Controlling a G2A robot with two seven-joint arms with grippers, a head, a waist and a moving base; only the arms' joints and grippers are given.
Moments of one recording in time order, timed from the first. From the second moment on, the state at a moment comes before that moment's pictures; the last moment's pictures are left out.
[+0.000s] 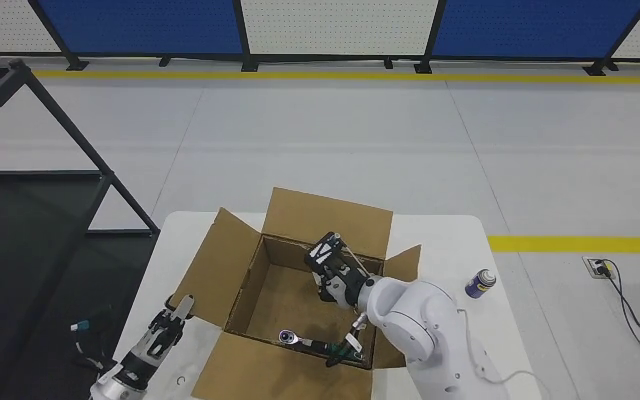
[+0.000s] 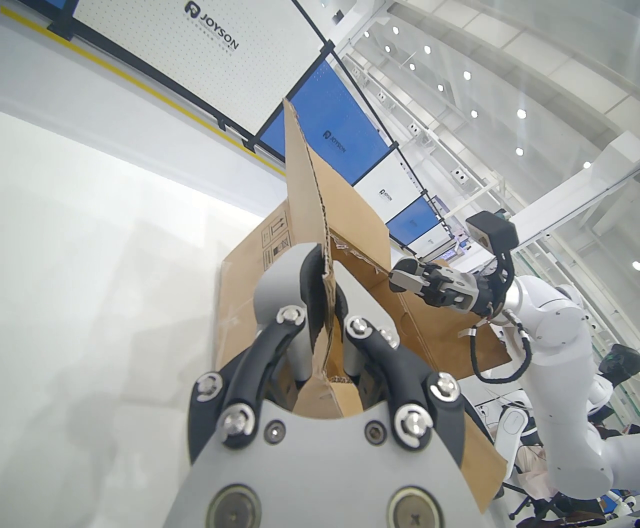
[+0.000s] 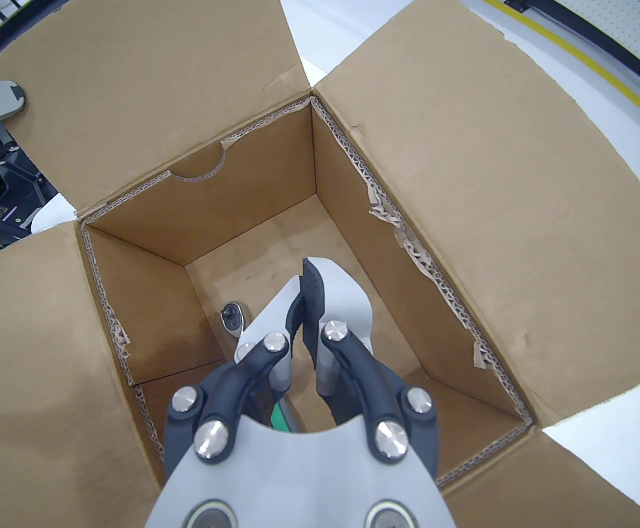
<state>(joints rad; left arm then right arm) 1.55 -1.10 -1.72 -1.76 0.24 -0.55 -0.22 -0.81 -1.51 1.13 -1.64 -1.18 -0.32 0.95</state>
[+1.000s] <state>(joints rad) 1.67 -1.10 -1.83 -1.85 0.02 -0.56 -0.28 -0.71 -1.50 1.09 -1.58 -1.10 -0.32 1.05</state>
